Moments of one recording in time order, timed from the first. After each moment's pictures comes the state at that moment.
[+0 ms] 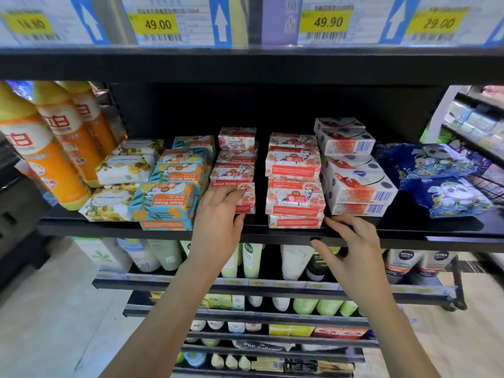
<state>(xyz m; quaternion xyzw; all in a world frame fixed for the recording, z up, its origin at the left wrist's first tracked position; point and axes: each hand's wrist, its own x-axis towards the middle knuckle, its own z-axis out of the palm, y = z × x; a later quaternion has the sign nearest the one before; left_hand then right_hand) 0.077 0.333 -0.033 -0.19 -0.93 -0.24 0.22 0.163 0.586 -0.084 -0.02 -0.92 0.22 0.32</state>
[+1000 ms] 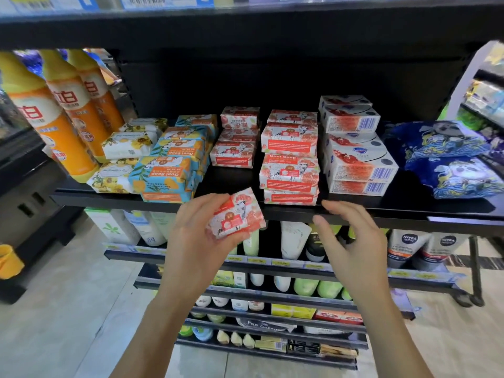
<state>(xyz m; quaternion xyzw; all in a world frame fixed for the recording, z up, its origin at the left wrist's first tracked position) 0.173 0.317 -0.031 -0.12 -0.90 -0.38 0.20 0.198 0.567 -0.061 -0.01 -0.84 0.43 0.33</state>
